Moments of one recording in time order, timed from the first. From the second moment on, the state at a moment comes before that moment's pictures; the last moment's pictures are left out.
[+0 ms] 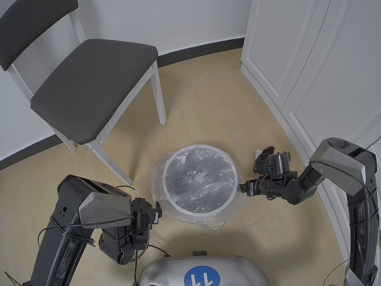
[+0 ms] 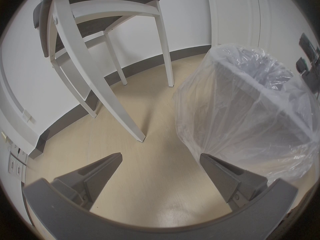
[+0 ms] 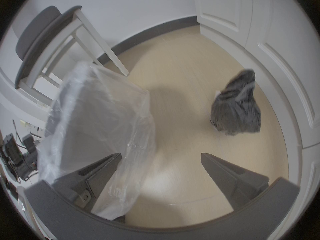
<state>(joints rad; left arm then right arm) -0.51 2.65 -0.71 -1.53 0.59 -0.05 0.28 2.45 -1.15 -0.68 0.10 0.11</state>
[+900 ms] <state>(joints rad) -0.51 2.59 -0.60 -1.53 0.50 -0.04 0.24 2.41 -1.17 -0.65 0.04 0.09</state>
